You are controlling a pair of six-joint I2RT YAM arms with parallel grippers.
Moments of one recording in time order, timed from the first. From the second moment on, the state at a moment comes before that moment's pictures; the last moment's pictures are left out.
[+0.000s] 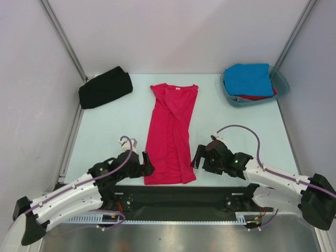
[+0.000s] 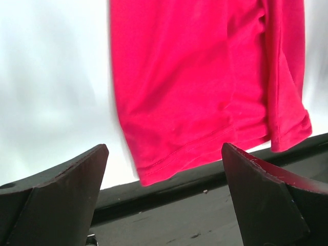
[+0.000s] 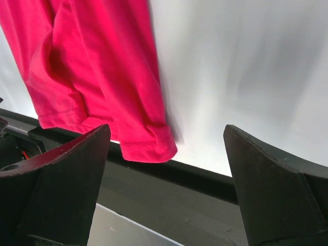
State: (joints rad) left arm -0.90 0.71 0.44 -0.60 -0.23 -0.89; right arm 0.86 1.03 0.52 -0.40 0.08 1.01
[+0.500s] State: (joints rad) left arm -0.91 0.54 0.26 -0.54 -0.17 -0.99; right arm 0.78 0.79 0.36 -0.41 0.00 1.02
